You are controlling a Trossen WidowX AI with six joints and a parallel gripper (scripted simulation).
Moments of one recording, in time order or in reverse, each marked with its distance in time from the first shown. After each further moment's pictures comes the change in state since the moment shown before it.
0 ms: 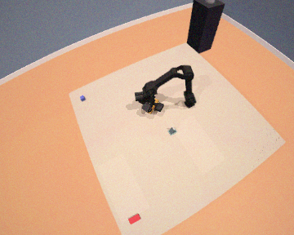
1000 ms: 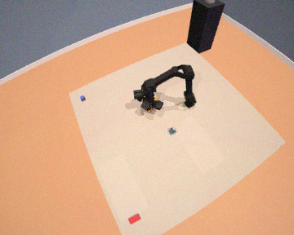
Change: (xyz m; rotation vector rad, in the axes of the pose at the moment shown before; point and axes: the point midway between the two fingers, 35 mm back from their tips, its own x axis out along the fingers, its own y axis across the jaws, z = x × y) arm -0.025 -0.003 0.003 0.000 0.004 0.006
